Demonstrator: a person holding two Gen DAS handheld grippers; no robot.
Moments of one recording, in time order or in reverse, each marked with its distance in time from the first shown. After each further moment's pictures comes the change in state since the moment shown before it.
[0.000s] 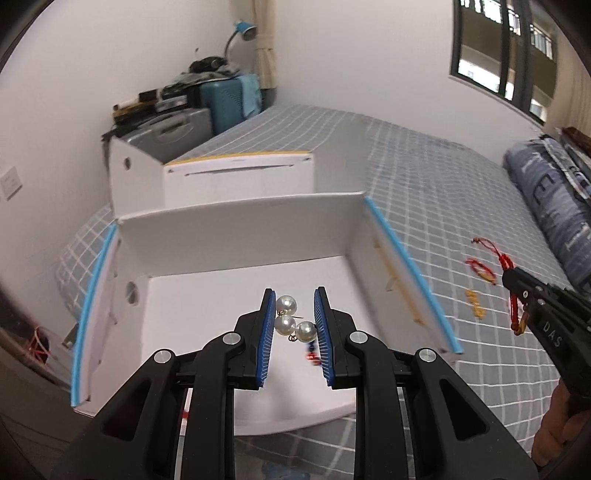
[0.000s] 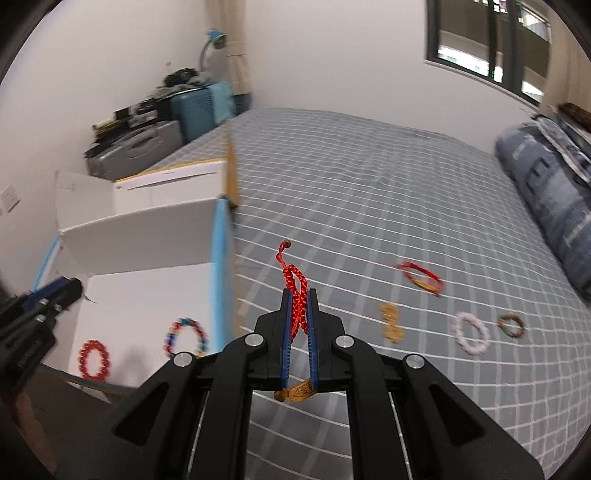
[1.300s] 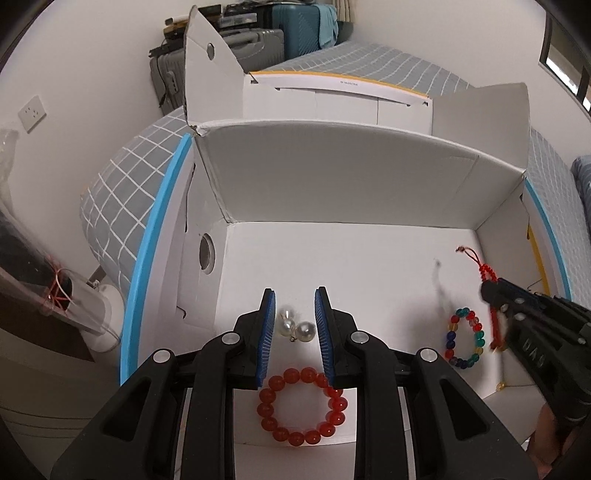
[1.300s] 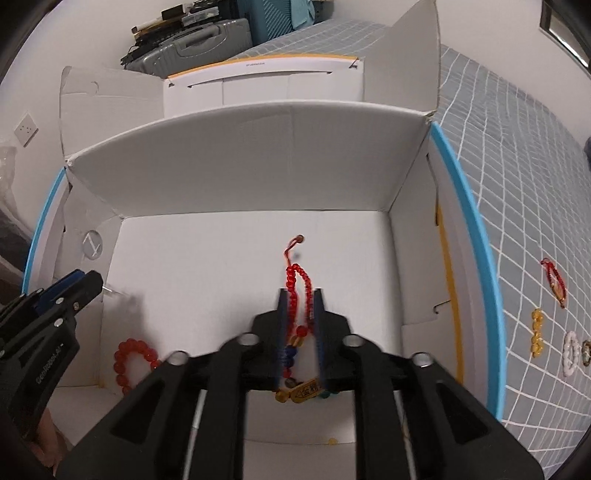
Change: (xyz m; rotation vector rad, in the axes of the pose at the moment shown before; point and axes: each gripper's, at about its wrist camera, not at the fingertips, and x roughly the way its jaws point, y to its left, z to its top) left arm 0.083 0.116 -0.001 -0.146 0.269 0.142; right arm 0.134 0.151 0.010 -0.146 0.365 0.164
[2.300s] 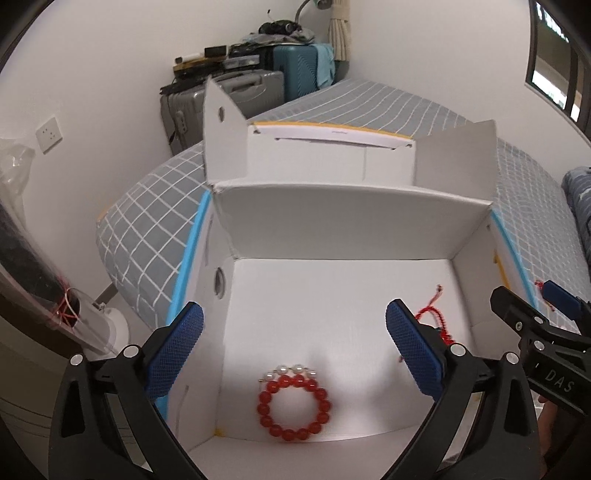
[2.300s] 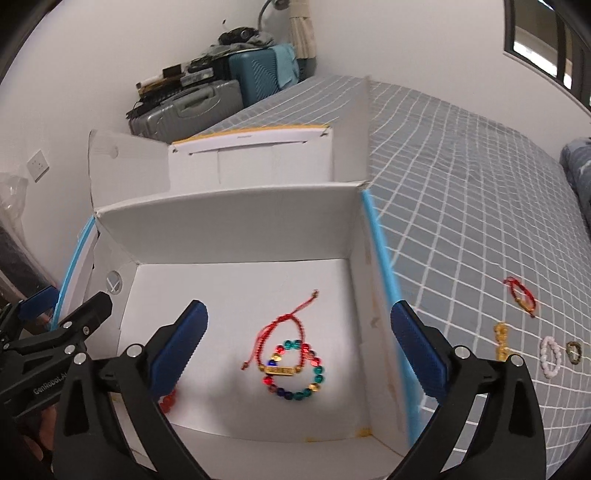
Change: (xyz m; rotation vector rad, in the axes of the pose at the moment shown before) left arm -0.053 -0.011 -0.001 0.004 -0.156 0.003; right arm -0.076 -0.025 -0.010 0.049 -0.231 -0.027
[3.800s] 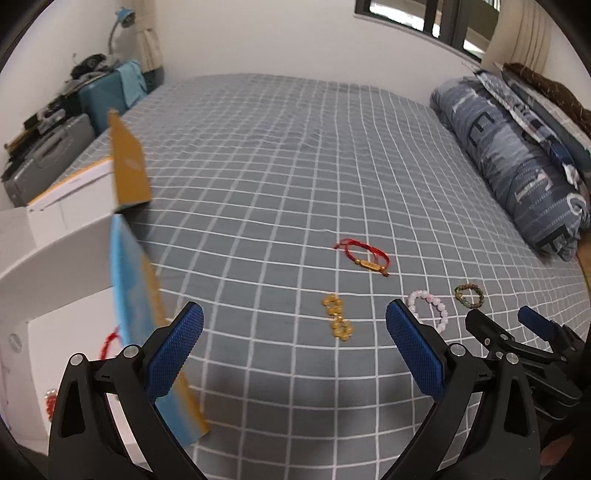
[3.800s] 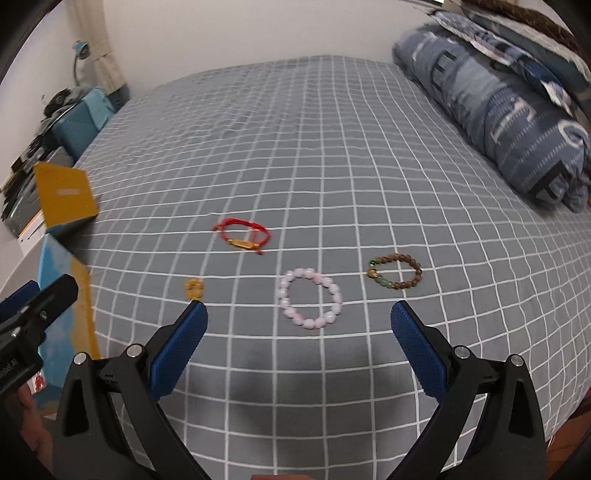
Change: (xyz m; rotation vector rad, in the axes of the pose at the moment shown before) left arm -0.016 -0.346 -0.025 0.357 0.060 -0.356; right arm -0.073 -0.343 -0.090 0.435 0.081 -0.326
